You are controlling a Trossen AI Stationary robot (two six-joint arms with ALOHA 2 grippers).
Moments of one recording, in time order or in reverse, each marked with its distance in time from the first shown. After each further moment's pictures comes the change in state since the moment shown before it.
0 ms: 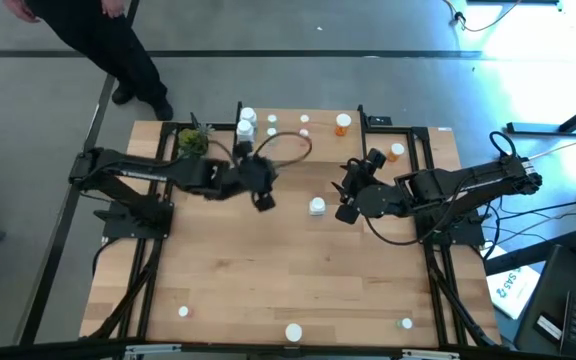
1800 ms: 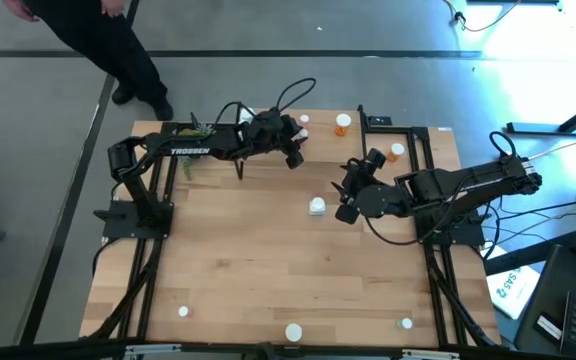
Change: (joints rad) left arm 0.428 0.301 0.003 0.620 0.450 0.189; right arm 0.000 0.000 0.000 -0.001 0.000 0.000
